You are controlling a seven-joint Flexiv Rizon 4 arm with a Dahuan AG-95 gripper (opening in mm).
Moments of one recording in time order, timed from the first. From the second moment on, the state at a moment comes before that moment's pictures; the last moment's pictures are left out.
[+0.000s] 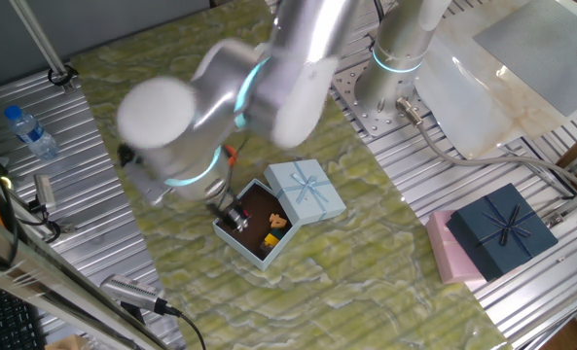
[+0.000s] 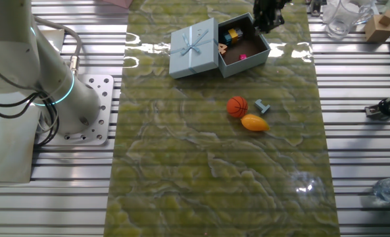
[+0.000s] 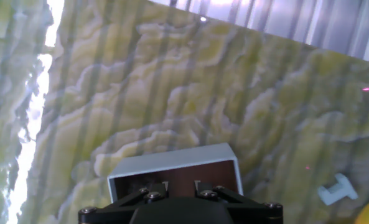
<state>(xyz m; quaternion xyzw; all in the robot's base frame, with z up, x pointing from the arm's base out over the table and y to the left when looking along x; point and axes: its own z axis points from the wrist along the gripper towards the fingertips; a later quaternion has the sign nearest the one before) 0.546 0.200 0.107 0.12 -0.99 -0.03 0.09</state>
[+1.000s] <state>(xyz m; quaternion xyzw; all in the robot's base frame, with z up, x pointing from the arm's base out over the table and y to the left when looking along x) 0.540 0.199 0.109 0.13 -0.99 -0.01 0.04</state>
